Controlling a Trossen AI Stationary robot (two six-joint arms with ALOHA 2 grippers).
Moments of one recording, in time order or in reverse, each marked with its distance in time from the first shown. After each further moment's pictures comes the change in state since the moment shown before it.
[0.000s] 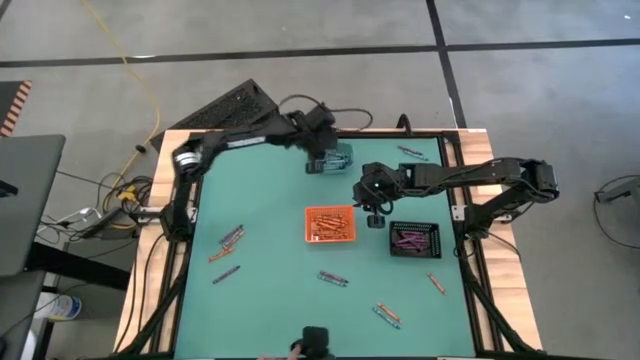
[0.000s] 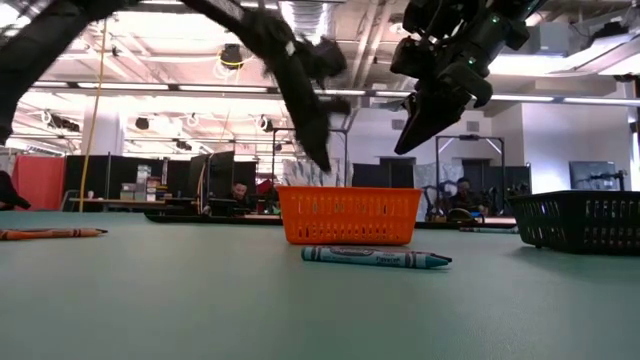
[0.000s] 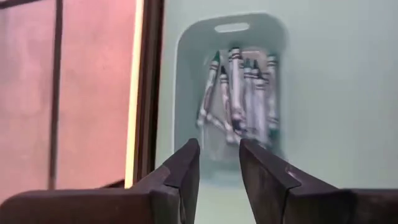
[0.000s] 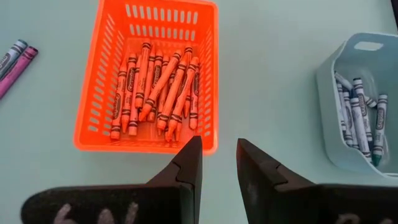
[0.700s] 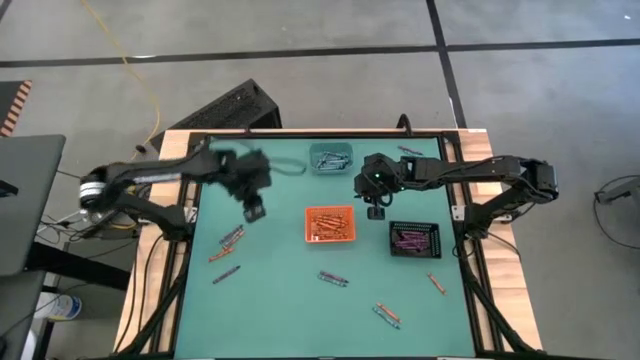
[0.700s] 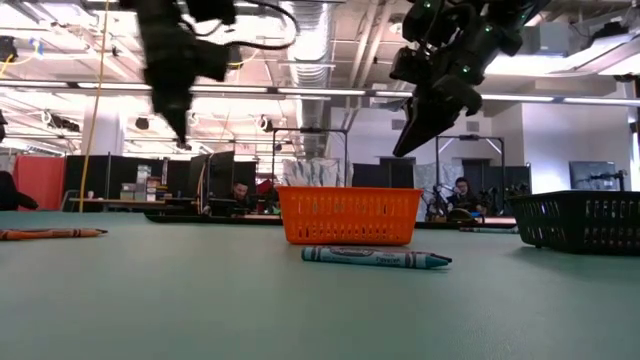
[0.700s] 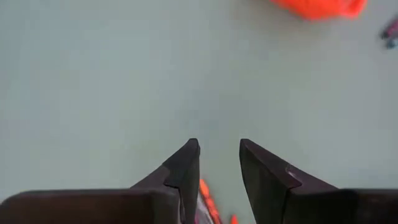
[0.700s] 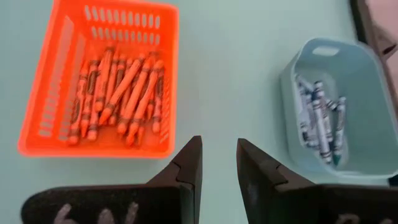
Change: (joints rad) left arm -0.243 -0.773 -0.752 -0.247 0.162 -0.786; right arm -0.080 0.000 0.000 0.022 0.004 -0.072
